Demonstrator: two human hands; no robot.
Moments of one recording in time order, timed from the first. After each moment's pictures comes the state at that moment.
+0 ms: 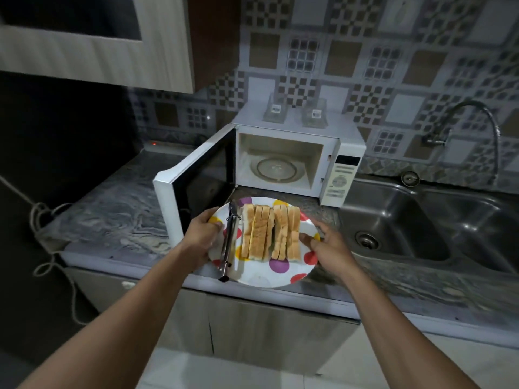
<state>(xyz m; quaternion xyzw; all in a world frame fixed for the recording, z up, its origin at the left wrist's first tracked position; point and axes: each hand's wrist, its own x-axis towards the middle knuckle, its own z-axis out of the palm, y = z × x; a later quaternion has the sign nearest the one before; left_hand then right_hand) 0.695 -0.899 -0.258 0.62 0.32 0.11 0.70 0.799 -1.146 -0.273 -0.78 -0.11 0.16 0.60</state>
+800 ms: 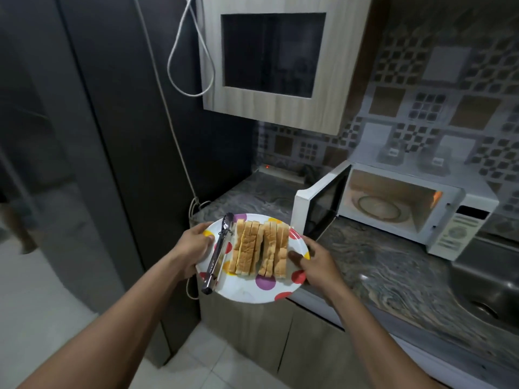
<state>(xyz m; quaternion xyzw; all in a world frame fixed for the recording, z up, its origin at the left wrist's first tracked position) 0.431 -0.753 -0.212 0.58 0.43 0.21 0.66 0.612 -0.956 -0.244 -0.72 -0.27 0.24 0.58</state>
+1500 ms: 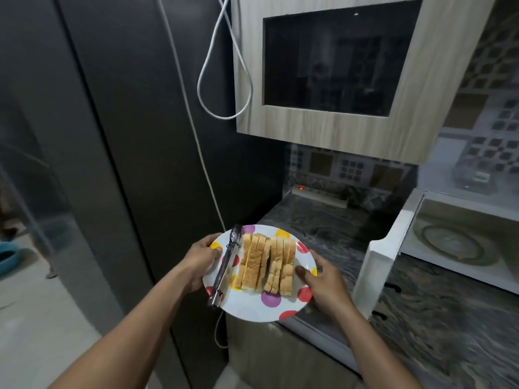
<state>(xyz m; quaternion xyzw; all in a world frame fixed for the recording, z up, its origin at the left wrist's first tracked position) 0.457 -0.554 -0.213 0.57 0.43 0.18 0.67 0.643 -0.758 -0.256 -0.72 -0.29 0.23 0.58</state>
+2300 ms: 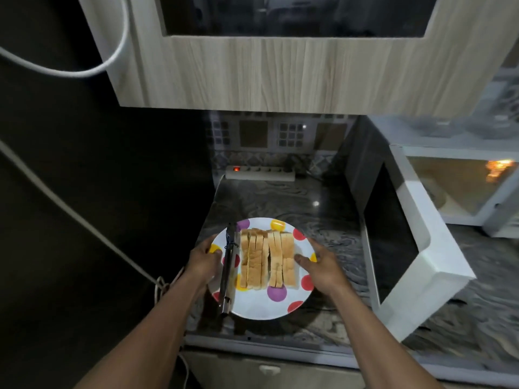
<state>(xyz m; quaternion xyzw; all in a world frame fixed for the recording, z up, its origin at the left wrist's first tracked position) 0.693 -0.396 -0.346 0.69 0.37 0.09 0.62 0.785 -0.643 -0.352 -0.79 -0.07 0.16 0.58</state>
